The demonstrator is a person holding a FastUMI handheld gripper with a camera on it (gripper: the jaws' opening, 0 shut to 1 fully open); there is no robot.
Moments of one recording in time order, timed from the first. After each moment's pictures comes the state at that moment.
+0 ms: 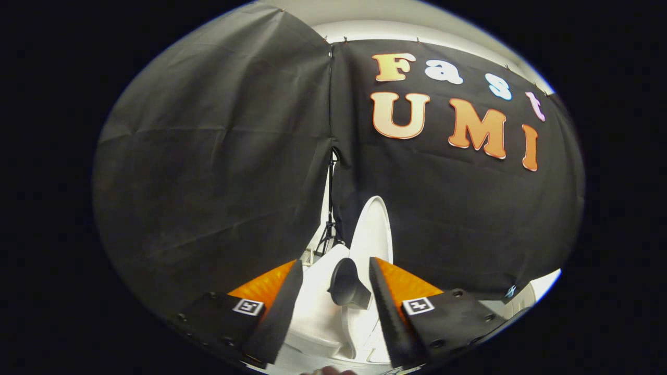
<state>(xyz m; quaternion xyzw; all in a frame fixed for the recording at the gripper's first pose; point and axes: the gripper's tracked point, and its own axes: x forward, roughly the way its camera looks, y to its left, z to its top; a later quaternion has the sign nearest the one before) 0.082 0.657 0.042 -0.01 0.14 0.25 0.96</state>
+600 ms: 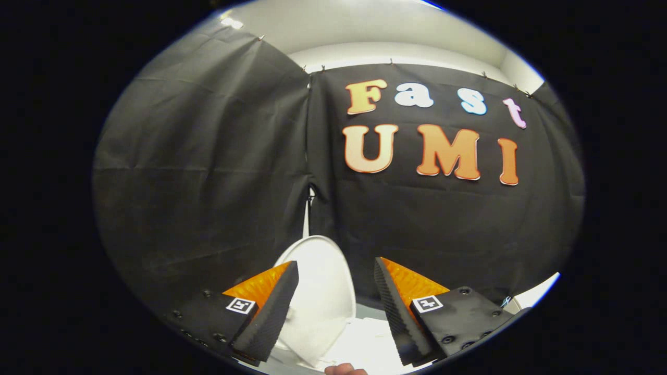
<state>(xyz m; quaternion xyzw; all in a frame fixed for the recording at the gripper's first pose) 0.113 0.508 0.124 0.01 0.04 0.22 0.97</state>
